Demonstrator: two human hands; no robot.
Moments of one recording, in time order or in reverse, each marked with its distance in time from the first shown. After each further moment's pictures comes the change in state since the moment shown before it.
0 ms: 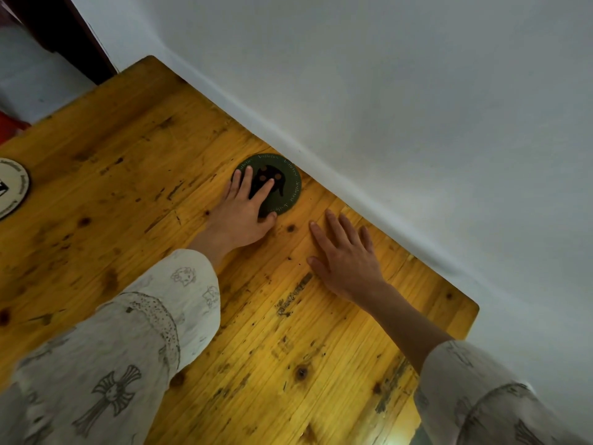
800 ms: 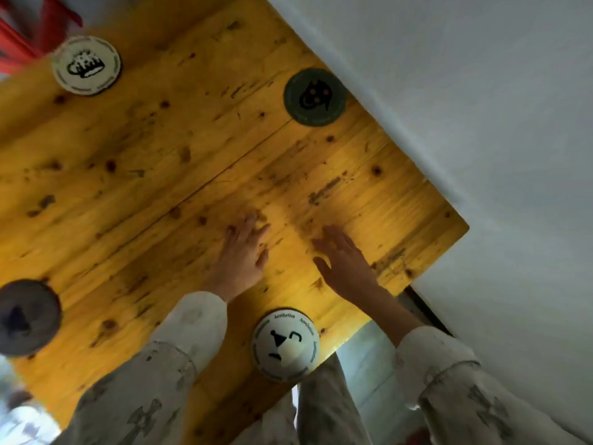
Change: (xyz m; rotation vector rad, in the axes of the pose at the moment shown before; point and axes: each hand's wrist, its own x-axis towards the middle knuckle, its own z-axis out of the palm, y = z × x) left_hand -0.262 0.032 0.043 -0.262 -0.121 -0.216; right_hand -0.153 -0.069 0.016 0.276 -0.244 -0.076
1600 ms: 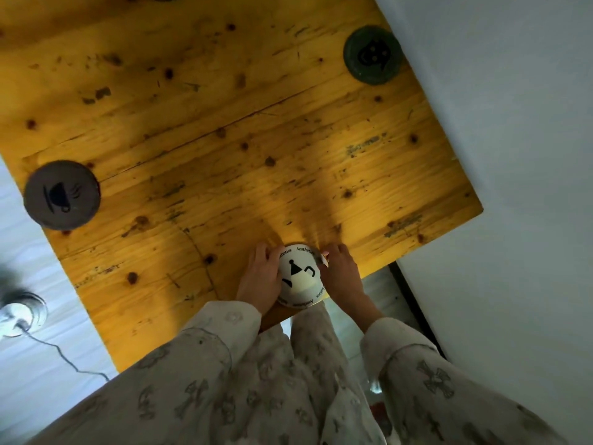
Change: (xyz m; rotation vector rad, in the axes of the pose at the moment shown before) left_hand -0.148 0.031 0.076 -0.333 0.019 -0.313; right_hand -0.085 -0.038 0.074 0.082 -0.087 0.230
